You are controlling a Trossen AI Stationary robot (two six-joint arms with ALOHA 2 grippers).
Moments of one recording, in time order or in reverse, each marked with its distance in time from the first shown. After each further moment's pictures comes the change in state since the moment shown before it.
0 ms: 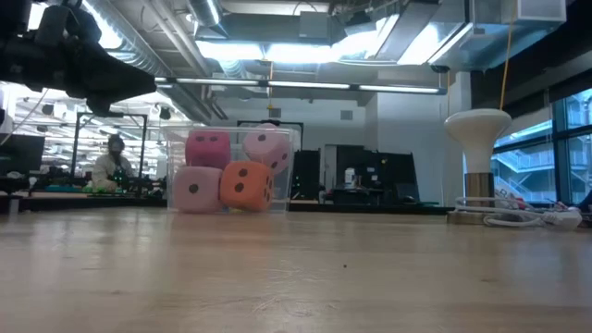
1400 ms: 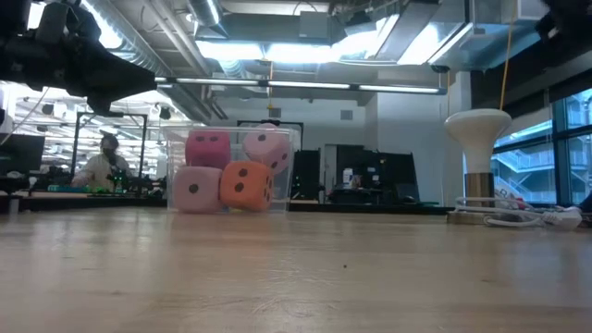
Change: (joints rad) left arm 0.000 0.000 0.000 0.034 0.000 0.003; right arm -0.196 -1.029 -0.817 0.245 -0.726 -0.363
